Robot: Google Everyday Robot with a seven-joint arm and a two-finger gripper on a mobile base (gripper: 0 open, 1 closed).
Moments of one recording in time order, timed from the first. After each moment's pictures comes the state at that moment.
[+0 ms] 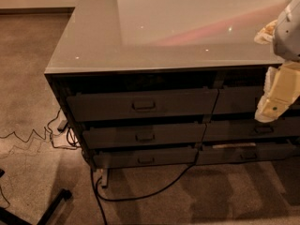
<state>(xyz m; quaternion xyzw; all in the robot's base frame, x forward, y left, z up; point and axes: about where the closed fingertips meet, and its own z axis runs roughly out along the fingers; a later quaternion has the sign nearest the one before) 0.438 -0.217 0.976 -0.60 0.78 -0.03 0.16</state>
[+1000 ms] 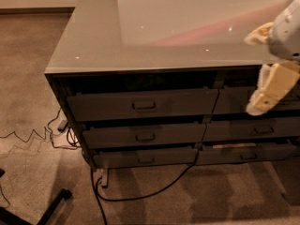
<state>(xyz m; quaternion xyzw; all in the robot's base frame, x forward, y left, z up) 0.465 -0.214 0.962 -0.61 0.76 0.03 0.21</state>
